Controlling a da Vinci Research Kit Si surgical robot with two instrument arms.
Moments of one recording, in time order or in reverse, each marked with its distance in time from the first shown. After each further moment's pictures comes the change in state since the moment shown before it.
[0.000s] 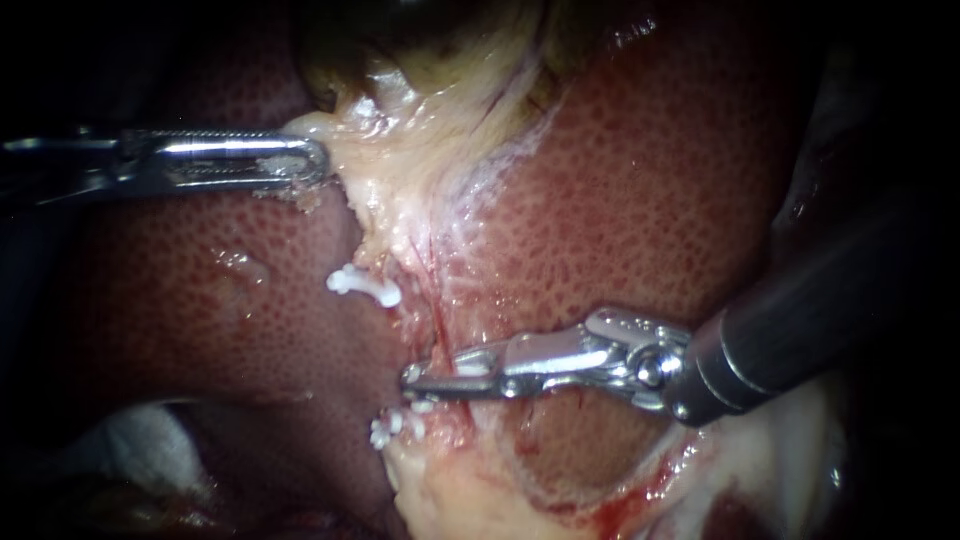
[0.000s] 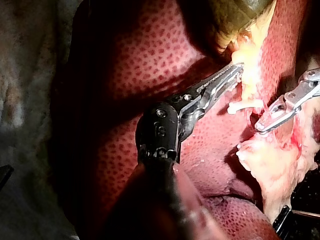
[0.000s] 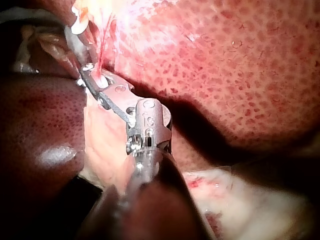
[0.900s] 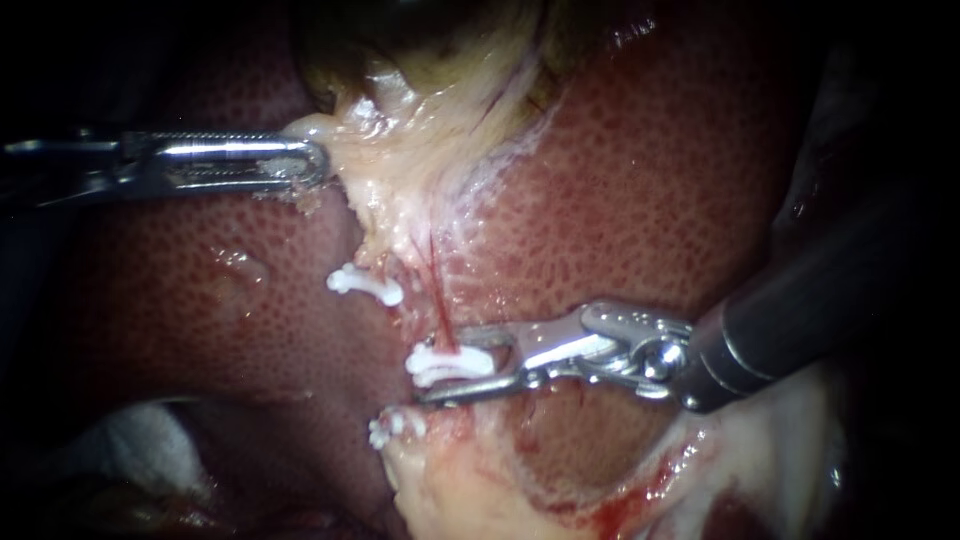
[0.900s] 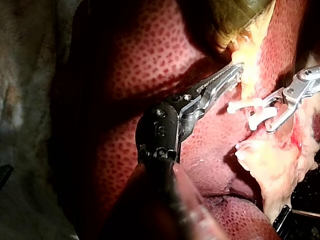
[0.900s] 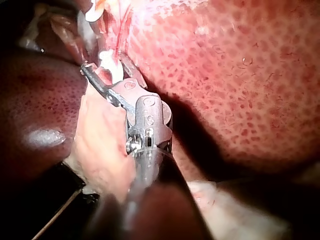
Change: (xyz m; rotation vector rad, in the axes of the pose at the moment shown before) right arm 0.001 0.001 0.000 -0.089 0.024 -0.239; left arm 0.000 0.000 0.000 0.001 0.000 0.001
